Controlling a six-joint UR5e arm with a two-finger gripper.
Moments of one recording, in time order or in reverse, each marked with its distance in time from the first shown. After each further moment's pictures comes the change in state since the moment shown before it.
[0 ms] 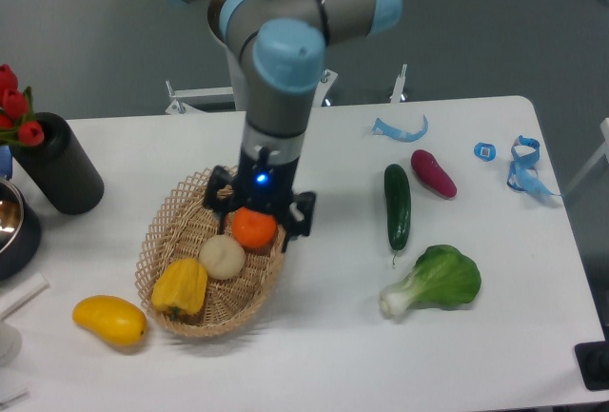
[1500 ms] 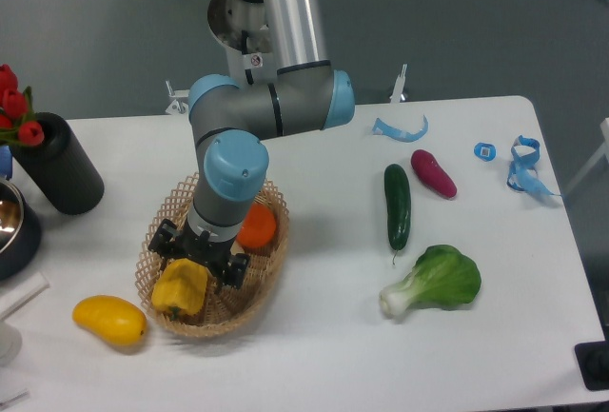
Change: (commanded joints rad) arm -0.045 -0.176 0.008 0.005 -0.057 -0.035
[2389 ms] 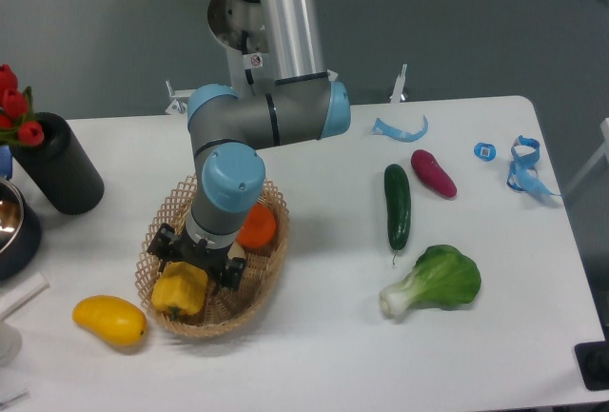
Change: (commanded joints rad) arm -0.014 -0.028 0.005 0.000 0.003 0.000
